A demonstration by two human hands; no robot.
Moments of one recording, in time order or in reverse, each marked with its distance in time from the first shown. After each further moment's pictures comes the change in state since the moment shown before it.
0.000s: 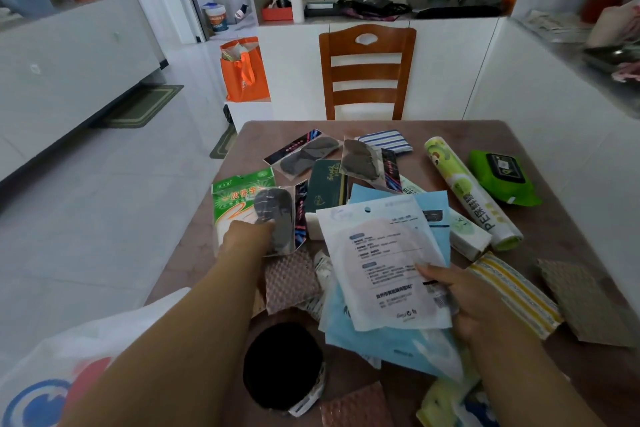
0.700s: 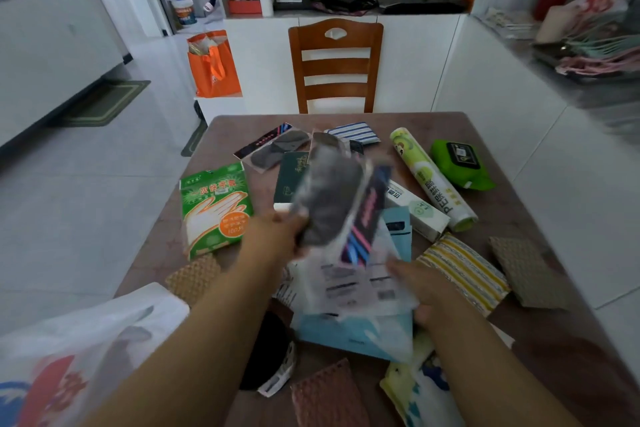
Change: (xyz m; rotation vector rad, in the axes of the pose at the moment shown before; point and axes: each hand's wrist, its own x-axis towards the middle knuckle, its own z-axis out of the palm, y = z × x) left_hand -0.132 0.024 0.019 -0.276 -0.298 0.299; right_hand 0.007 0.021 -0.017 -0.147 0.203 0.067
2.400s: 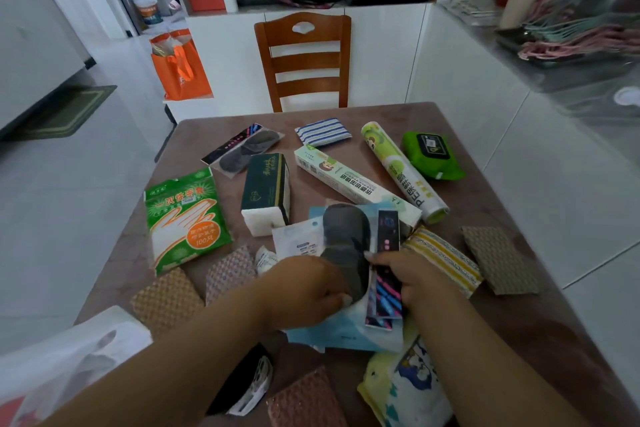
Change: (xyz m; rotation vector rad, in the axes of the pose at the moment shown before) left_hand -0.007 -0.029 0.041 1.079 -0.801 0.870; right_hand -0.006 -0.029 -0.007 -0.029 0.133 0.146
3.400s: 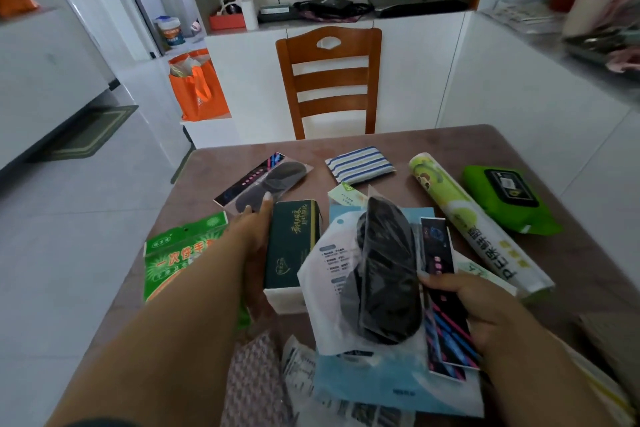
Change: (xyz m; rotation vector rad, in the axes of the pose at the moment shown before) left_hand 0.106 -0.280 -0.046 -0.700 0.445 -1.006; right_hand 0.071 -0.069 0.030 0.085 -0.173 -0.039
